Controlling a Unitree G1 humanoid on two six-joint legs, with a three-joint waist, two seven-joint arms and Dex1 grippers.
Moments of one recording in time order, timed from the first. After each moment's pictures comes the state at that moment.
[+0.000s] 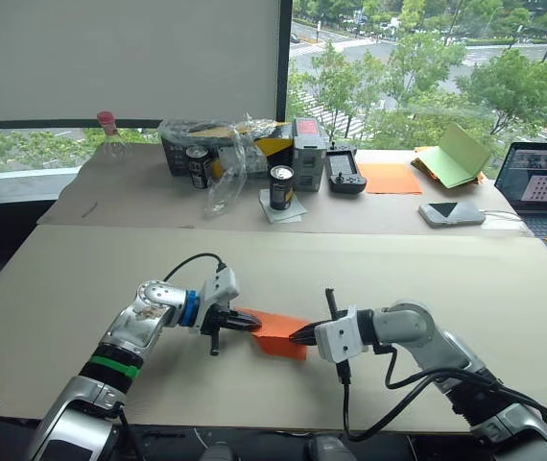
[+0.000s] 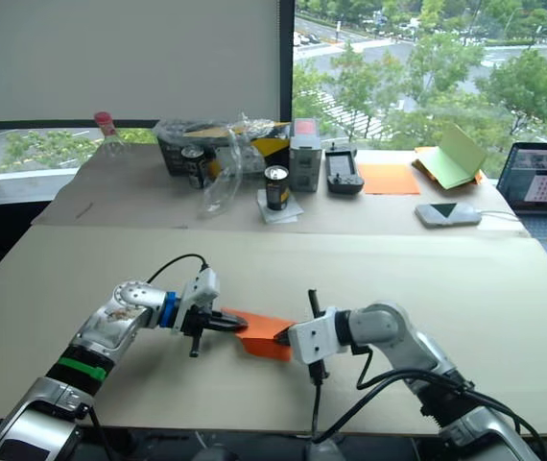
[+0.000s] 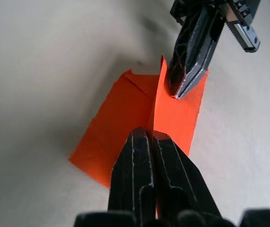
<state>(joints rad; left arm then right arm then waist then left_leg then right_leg) -0.54 0.55 -0.28 0.26 -0.21 0.35 -1.29 -0.45 -0.61 0.41 0.04 -0.11 -0.34 1.02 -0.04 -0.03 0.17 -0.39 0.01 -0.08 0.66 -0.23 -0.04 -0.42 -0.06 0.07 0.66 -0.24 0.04</state>
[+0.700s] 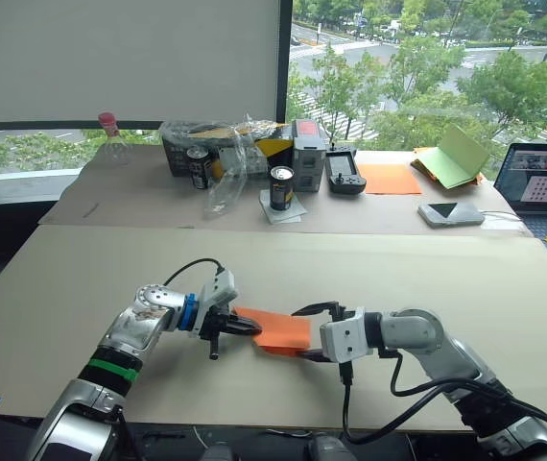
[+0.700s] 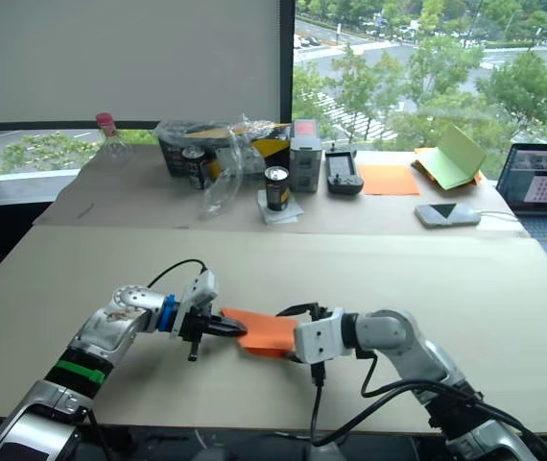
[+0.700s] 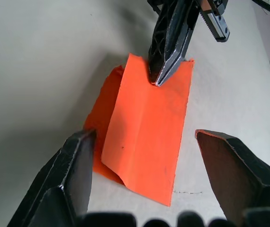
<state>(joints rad) -0.56 0.55 -0.26 0.30 -0.24 0.42 -1.30 -0.37 -0.61 0.38 -0.03 -0.17 -0.31 0.94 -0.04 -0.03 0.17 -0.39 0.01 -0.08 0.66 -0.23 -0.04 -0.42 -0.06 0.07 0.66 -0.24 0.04</state>
